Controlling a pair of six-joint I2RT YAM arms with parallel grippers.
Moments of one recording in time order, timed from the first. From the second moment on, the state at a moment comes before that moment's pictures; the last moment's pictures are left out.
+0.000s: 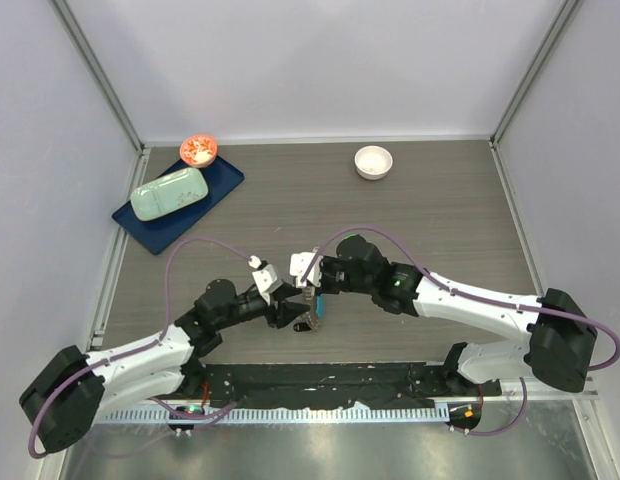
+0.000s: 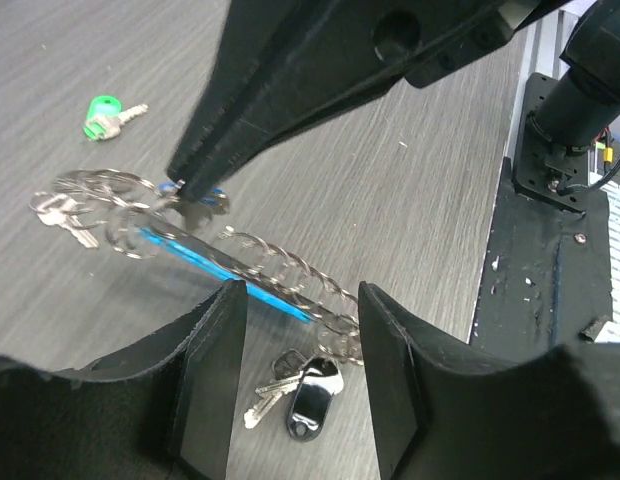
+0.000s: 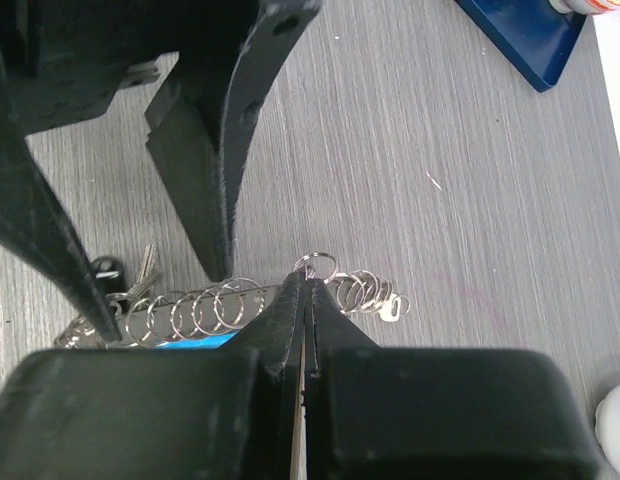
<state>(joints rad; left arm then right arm) -0.78 0.89 0.17 0.60 0.41 -0.09 1.00 1.28 0.82 -0.01 -0.16 -0.58</state>
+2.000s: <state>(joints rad) -0.57 1.14 0.28 0.67 0.84 0.35 1.00 1.18 0.67 0.04 -0.24 -0.50</state>
